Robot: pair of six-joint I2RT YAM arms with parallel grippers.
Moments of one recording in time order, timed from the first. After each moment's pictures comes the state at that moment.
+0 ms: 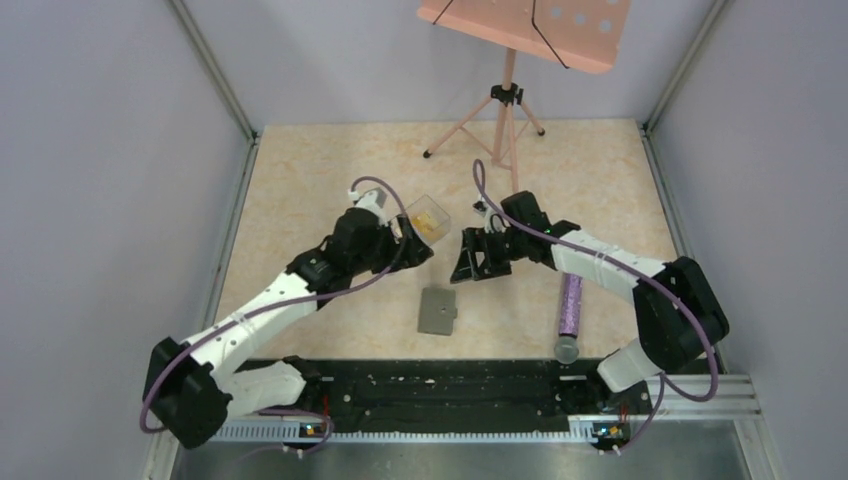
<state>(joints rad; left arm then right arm) -0.69 1.16 0.88 -0.35 -0.01 -0.74 0.57 1.52 0.93 -0.30 -0.60 0.42</state>
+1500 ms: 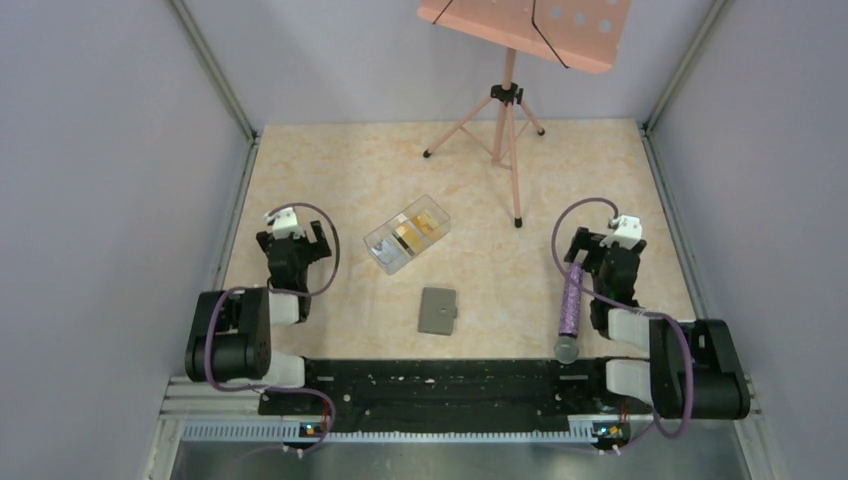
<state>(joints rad) 0.05 1.37 0.27 0.85 -0.14 -0.07 0.02 1.19 0.14 0.79 0.20 0.11</state>
